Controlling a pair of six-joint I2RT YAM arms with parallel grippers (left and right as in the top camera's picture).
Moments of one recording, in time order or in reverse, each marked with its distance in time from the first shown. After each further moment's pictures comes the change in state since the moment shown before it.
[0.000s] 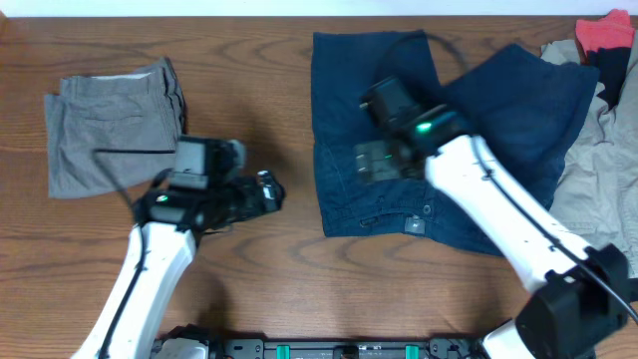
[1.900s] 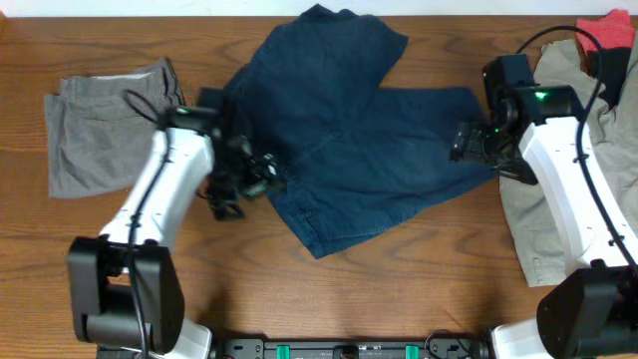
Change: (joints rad) left arm 0.028 0.438 0.373 -0.435 0.046 -0.047; right arm -0.418 -0.027 0.000 -0.148 0.003 0.059
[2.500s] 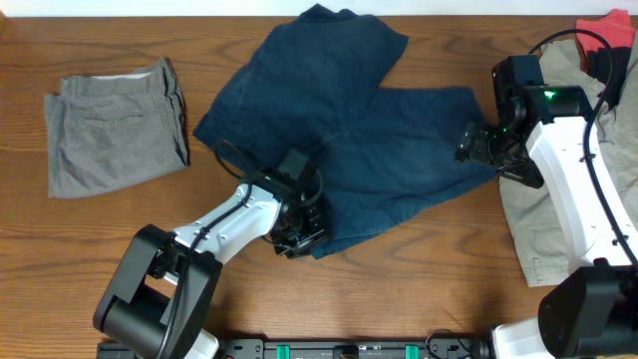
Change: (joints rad) left arm -0.352 0.003 -0.367 0.503 0.016 -0.419; right arm -0.027 0.000 0.000 -0.021 -0.018 0.011
